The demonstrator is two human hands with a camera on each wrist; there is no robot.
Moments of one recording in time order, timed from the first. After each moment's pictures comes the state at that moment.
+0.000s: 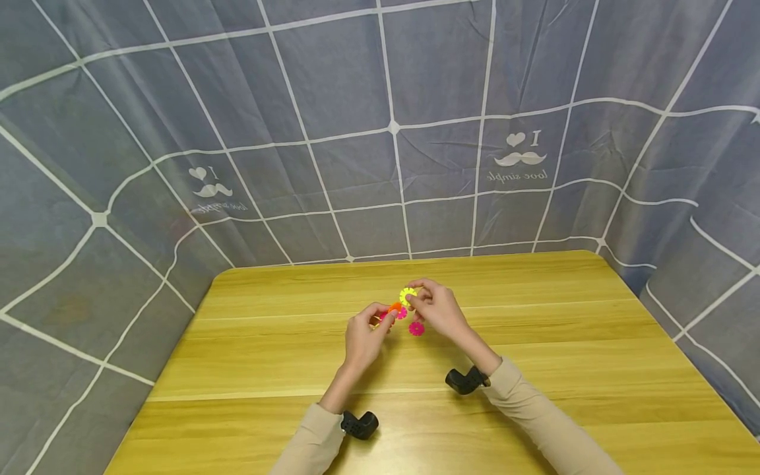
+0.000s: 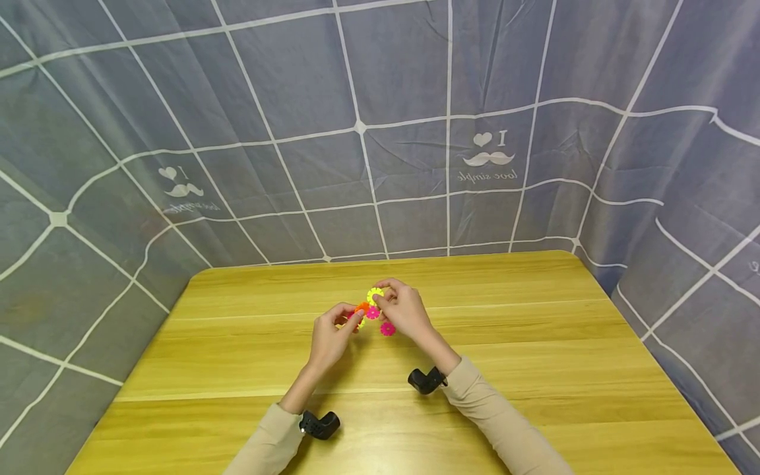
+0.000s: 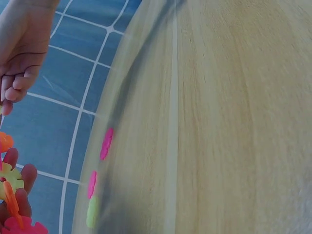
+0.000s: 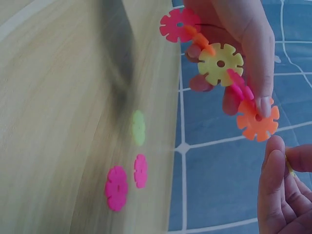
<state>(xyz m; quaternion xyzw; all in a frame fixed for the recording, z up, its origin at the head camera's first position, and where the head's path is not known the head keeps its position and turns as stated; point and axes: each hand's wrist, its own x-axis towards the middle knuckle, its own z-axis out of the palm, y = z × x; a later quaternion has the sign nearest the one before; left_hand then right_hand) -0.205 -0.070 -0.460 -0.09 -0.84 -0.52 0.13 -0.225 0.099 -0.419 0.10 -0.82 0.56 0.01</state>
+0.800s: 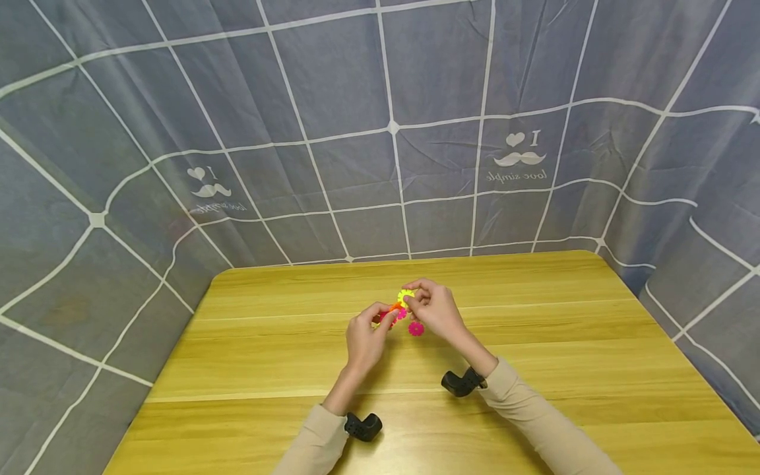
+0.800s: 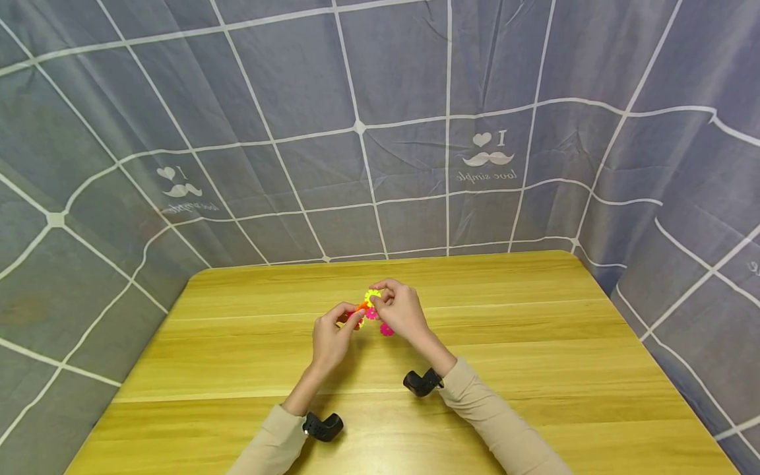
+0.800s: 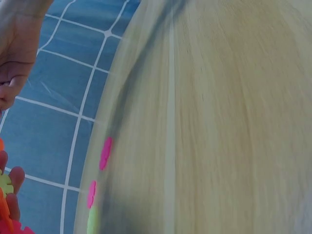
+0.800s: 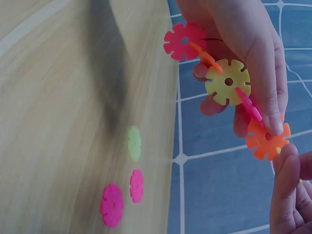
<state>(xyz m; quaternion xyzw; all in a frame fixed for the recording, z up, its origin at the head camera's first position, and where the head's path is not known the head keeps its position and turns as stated) -0.204 -0.063 -0.460 -0.11 -0.84 -0.48 0.21 -0.222 0.094 -0.416 0.13 -0.82 0.56 0.06</state>
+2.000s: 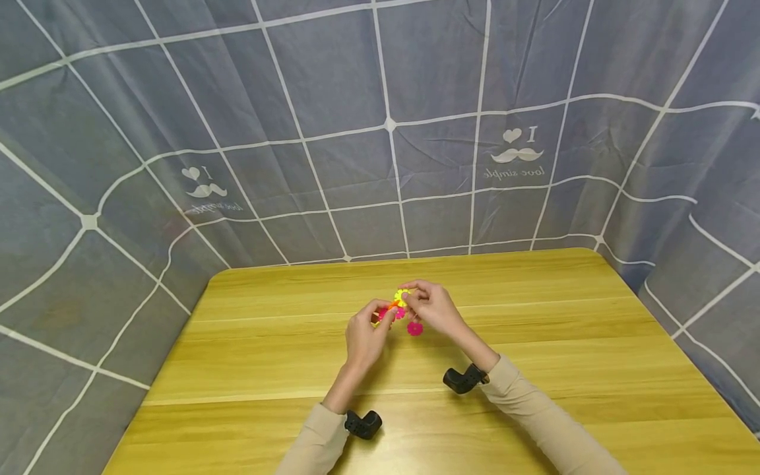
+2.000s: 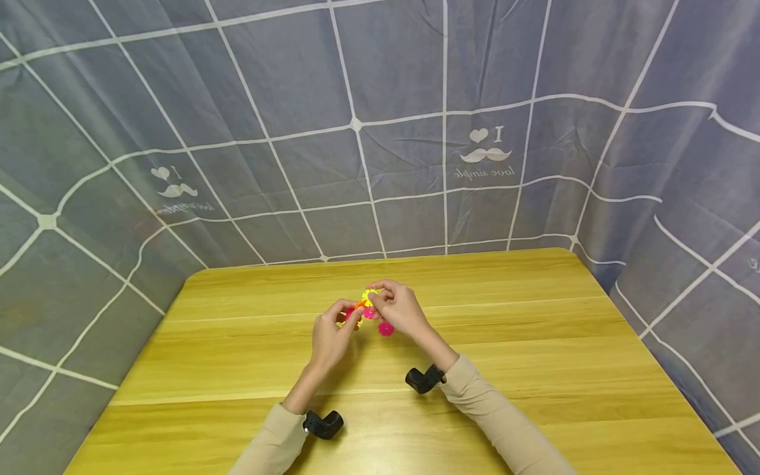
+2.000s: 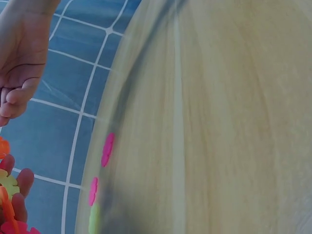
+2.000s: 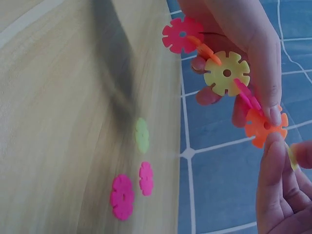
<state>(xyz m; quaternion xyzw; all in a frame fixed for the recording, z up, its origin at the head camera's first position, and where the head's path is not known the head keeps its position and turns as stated) -0.208 -0.061 -0.460 -0.09 -0.86 -0.46 0.19 -0.231 0.099 -0.422 0.13 -0.80 0.59 -0.01</state>
